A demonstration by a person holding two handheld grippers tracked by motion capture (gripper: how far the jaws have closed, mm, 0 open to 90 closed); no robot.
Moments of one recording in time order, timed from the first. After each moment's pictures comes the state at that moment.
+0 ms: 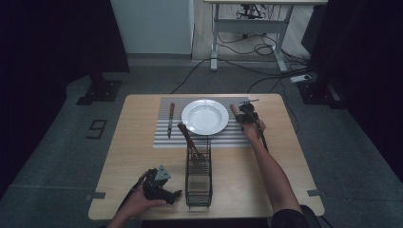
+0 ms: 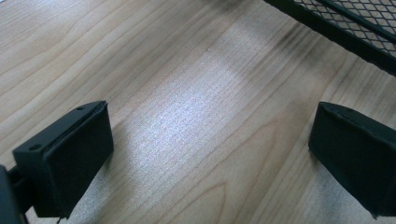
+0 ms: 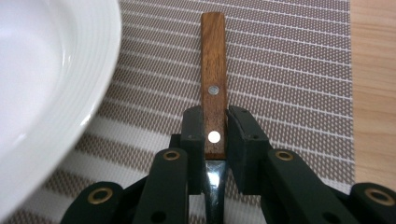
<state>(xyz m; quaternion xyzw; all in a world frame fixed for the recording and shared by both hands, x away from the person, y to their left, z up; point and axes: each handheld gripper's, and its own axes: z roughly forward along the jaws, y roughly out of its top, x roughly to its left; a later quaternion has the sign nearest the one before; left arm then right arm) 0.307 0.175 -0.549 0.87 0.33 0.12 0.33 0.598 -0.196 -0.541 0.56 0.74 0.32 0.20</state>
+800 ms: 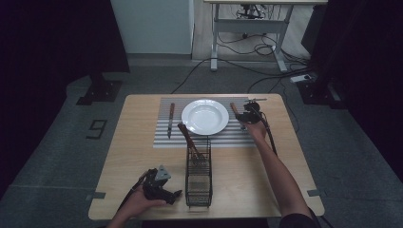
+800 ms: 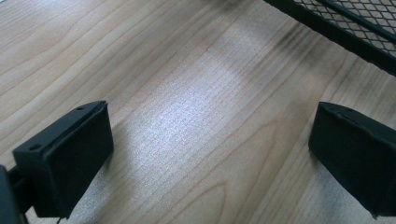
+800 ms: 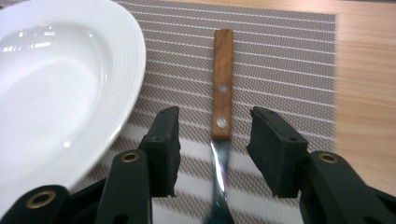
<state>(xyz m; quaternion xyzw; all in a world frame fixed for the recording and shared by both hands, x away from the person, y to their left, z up) 0.307 0.175 -0.549 0.87 0.33 0.12 0.33 0.580 -0.212 -0.520 0.55 0.73 0.37 0.18</state>
